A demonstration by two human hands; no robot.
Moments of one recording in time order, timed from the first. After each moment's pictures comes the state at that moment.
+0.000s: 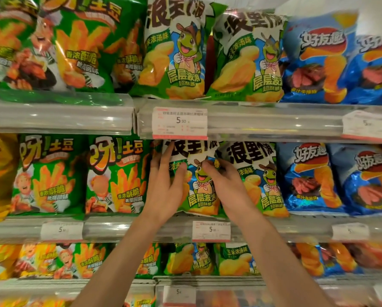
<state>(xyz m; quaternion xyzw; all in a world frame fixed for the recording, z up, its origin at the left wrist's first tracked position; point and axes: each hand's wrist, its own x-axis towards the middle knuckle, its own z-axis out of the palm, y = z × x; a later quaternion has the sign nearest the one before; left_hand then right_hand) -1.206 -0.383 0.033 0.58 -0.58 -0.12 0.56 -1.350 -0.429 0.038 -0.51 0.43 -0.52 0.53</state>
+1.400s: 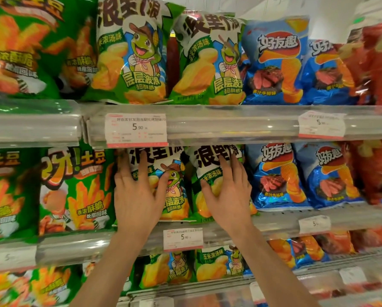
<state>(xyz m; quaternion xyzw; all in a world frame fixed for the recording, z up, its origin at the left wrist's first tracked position) -1.223 -0.404 0.016 0.70 -0.57 0.16 0.40 -1.417 -0.429 0.013 -0.69 0.58 -0.43 -0.04</state>
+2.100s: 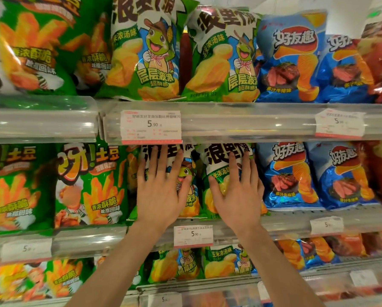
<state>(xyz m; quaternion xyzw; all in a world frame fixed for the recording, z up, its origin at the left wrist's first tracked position) -1.227 -0.417 0.011 0.63 -0.66 0.28 0.29 -1.412 -0.434 0.004 -0.67 0.63 -0.38 -0.12</state>
